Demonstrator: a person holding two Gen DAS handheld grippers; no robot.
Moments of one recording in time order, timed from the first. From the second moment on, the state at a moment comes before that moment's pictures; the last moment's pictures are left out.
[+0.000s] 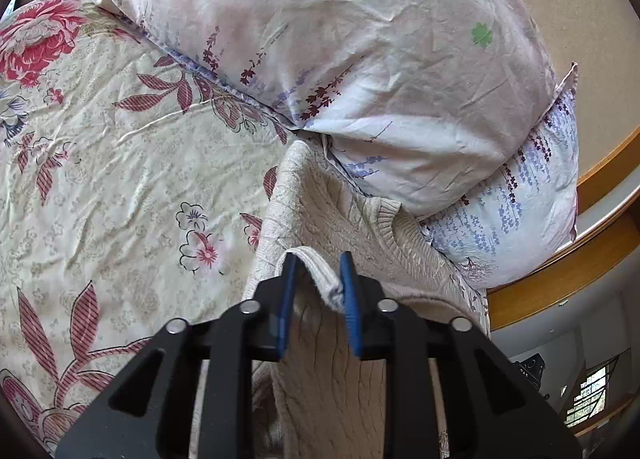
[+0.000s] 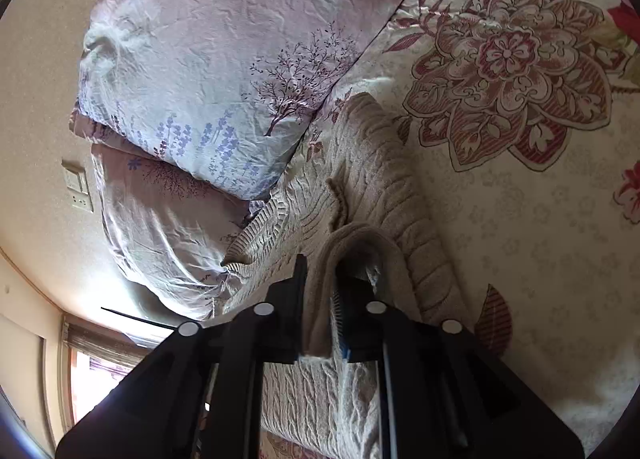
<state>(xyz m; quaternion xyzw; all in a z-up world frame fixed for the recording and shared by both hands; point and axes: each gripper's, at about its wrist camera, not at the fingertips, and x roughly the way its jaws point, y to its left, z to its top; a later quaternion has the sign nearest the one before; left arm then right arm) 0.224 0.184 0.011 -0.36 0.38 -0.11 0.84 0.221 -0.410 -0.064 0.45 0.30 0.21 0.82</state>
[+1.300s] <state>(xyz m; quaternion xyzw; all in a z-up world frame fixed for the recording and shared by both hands) 0.261 0.145 0.020 -0.14 0.45 -0.19 0.86 0.270 -0.371 -0.009 0.10 0.33 0.17 0.92</state>
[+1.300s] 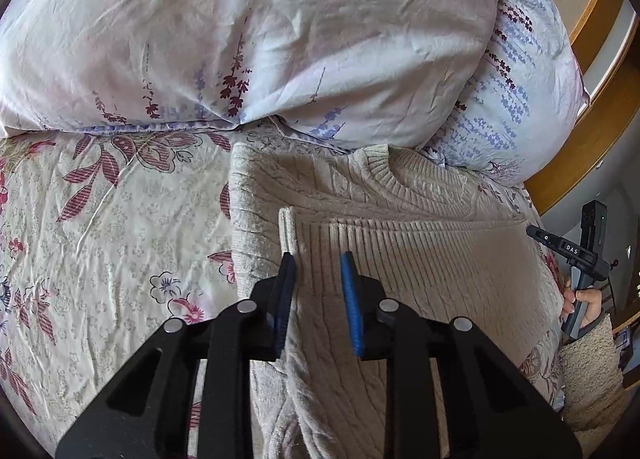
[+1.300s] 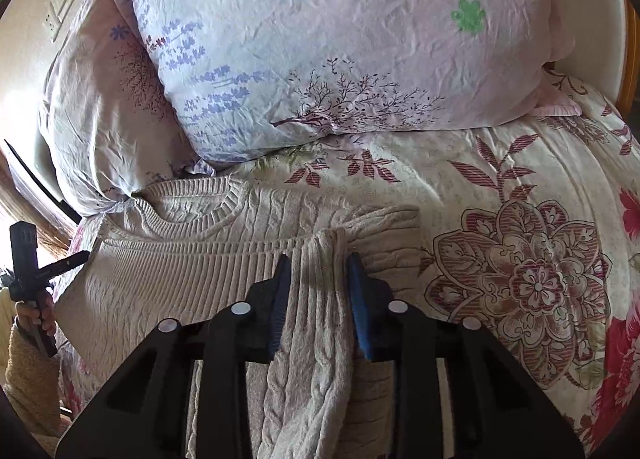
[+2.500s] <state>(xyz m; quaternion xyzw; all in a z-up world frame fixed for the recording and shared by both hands) 0.258 0.144 0.051 -0.09 0.40 -0.13 0.90 0.242 -0.379 0.019 0.12 0.26 0.16 0.95</state>
